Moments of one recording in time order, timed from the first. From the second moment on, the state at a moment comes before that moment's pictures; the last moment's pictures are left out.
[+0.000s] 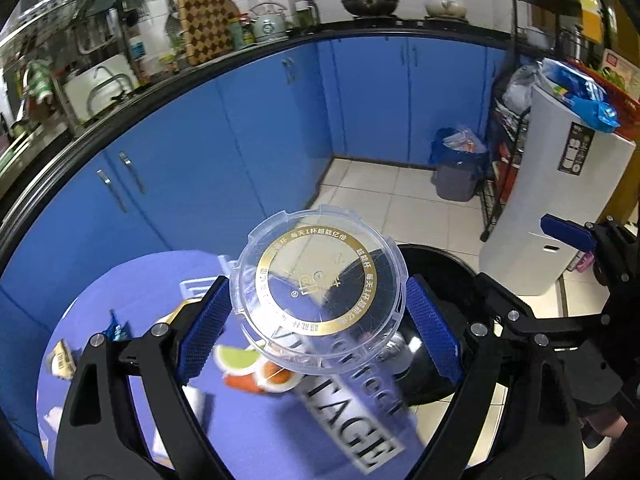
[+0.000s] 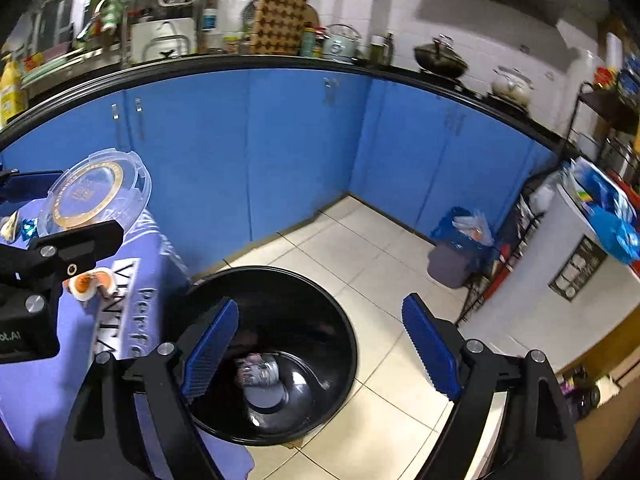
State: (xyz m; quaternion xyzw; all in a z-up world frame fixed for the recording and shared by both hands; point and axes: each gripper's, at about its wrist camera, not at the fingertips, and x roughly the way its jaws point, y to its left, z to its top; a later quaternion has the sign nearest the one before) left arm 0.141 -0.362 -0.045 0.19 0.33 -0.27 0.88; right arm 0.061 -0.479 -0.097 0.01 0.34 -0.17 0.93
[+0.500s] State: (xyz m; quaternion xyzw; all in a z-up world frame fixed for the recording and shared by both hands) left arm 0.156 -0.383 -0.052 0.18 0.34 -0.29 0.88; right arm 0.054 -0.495 -0.101 0.01 0.35 -0.19 0.92
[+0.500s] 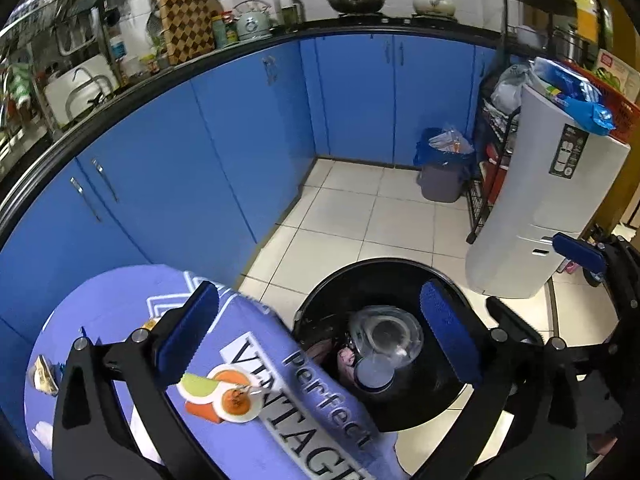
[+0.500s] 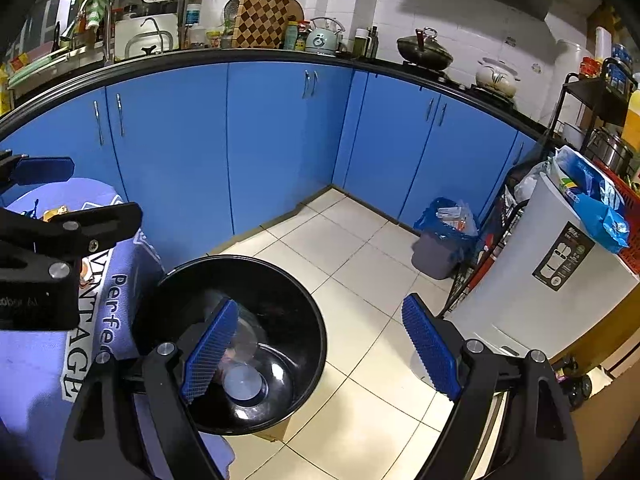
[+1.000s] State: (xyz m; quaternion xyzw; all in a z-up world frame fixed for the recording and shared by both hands) left arm 0.162 -0.249 -0.061 0.14 0.37 -0.20 0.90; right arm 0.085 -0.407 -0.088 0.02 0.34 -0.05 0.94
